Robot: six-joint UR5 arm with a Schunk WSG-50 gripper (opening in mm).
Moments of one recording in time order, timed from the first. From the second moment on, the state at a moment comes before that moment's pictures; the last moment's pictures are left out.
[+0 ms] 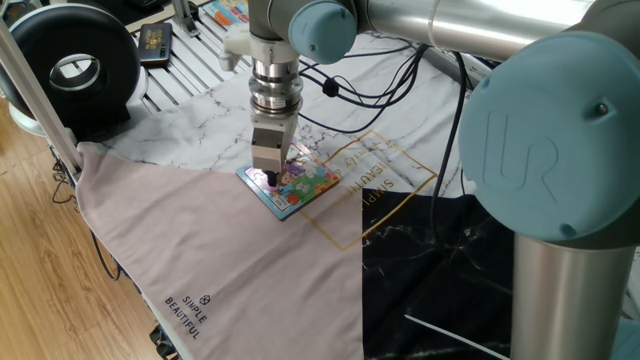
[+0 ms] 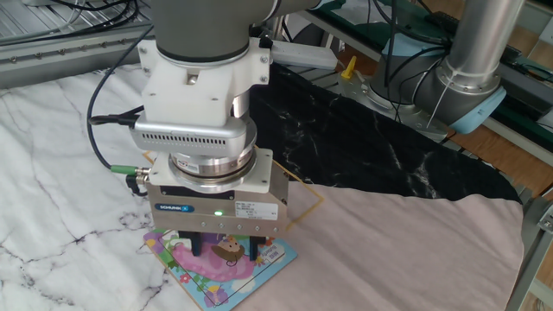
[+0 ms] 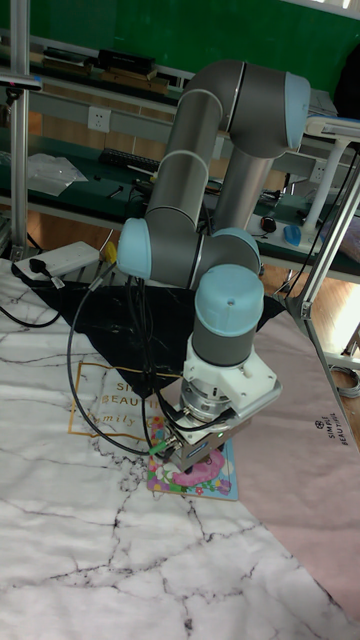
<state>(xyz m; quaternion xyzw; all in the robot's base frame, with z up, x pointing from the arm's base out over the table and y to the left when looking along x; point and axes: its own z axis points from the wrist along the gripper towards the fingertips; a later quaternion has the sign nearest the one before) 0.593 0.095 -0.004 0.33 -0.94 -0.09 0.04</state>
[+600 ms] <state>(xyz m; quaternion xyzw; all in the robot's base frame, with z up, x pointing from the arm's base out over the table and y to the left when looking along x) 0.589 0.093 -0.005 0.33 -0.94 -0.08 0.04</state>
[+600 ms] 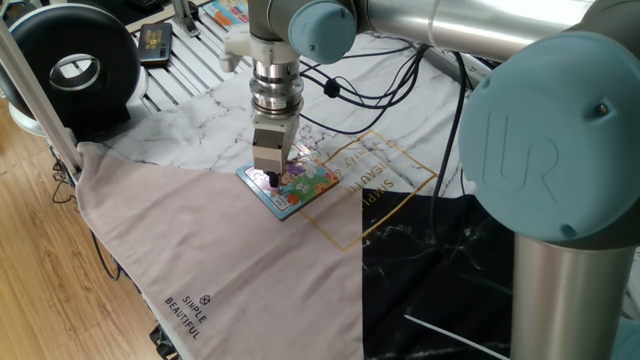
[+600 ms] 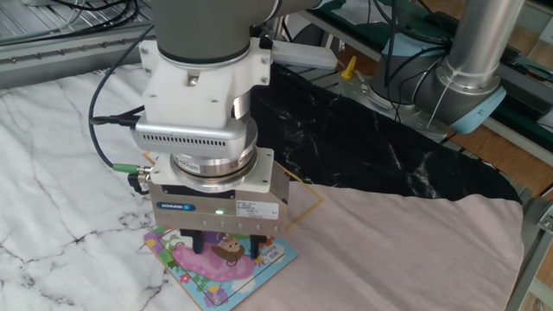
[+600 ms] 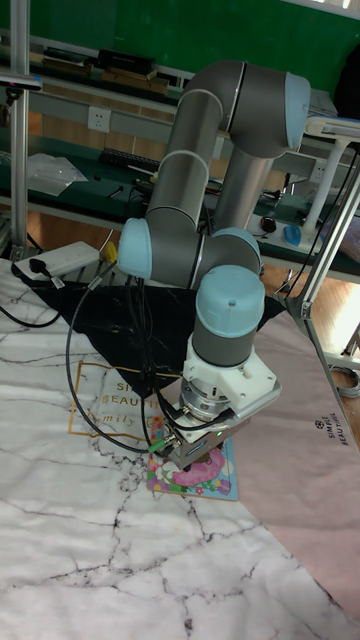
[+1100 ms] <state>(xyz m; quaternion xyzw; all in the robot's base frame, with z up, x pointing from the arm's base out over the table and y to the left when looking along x) 0.588 0.090 -0.005 0.33 -0.94 -0.08 0.05</state>
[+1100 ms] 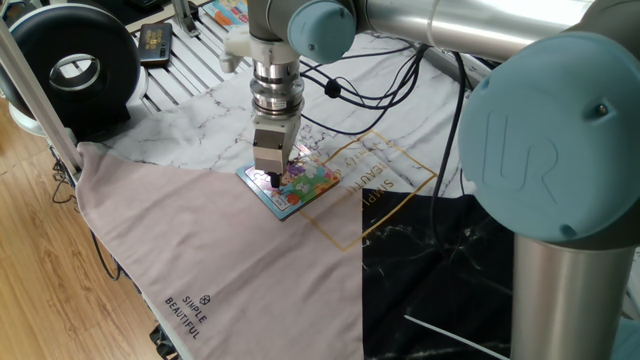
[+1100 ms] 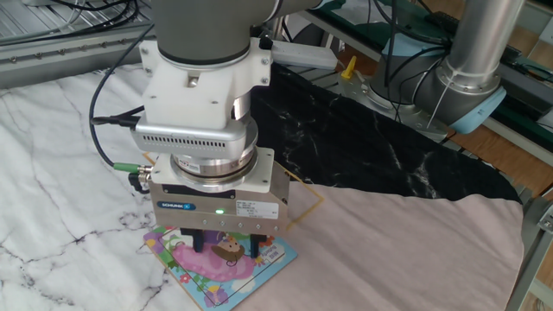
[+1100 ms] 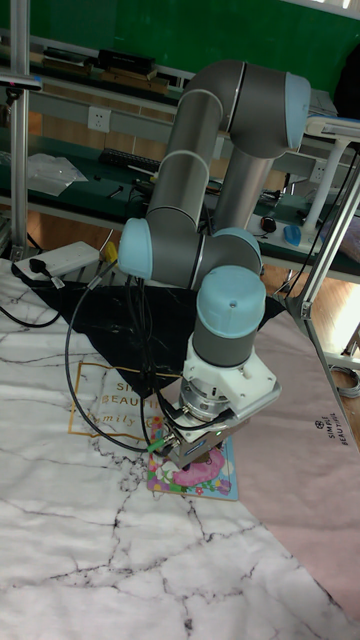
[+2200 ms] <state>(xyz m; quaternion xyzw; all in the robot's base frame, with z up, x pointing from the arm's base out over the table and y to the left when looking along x) 0.583 0.085 -0.005 0.32 -0.94 -0.07 0.06</state>
